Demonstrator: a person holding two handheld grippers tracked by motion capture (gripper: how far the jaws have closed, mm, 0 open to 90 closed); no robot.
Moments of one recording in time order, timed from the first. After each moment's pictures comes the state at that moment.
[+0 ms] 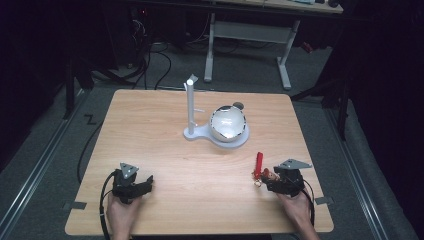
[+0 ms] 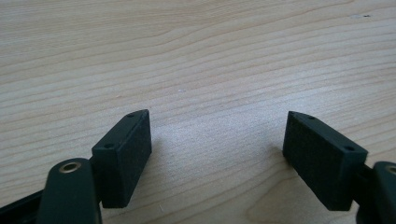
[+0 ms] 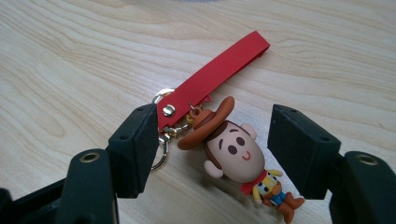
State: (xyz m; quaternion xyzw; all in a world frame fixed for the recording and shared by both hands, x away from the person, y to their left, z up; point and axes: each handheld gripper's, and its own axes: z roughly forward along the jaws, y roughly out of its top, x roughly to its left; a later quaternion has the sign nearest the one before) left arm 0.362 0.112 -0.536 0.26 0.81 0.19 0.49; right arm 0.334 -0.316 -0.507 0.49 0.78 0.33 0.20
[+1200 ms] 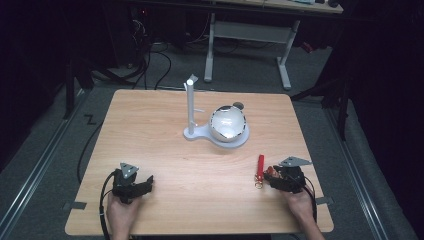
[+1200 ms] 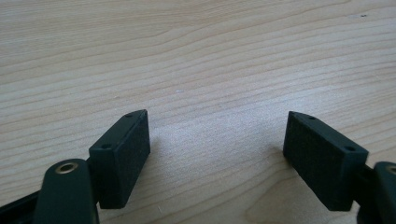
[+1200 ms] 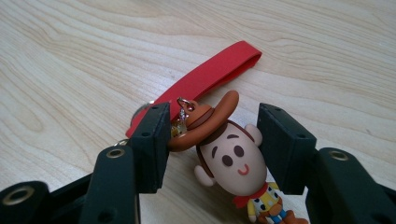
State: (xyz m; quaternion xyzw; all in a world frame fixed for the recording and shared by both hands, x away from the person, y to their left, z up) left arm 0.362 0.112 -0.536 0.26 0.81 0.19 0.49; right arm 0.342 -0.324 -0.507 0.48 0.80 0.32 0.20
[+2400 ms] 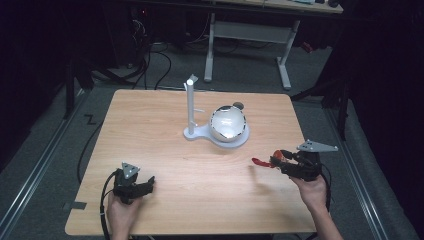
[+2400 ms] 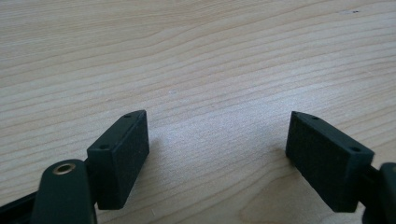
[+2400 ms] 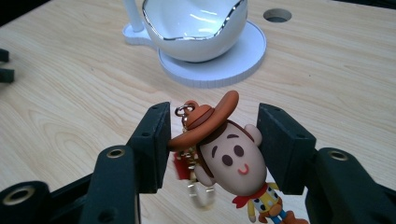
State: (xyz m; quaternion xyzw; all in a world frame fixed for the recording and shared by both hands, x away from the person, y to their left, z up) left arm 0.360 0.111 -0.537 0.29 0.80 0.19 0.49; right arm 0.343 -0.338 -0.429 0.47 0.76 0.41 0.18
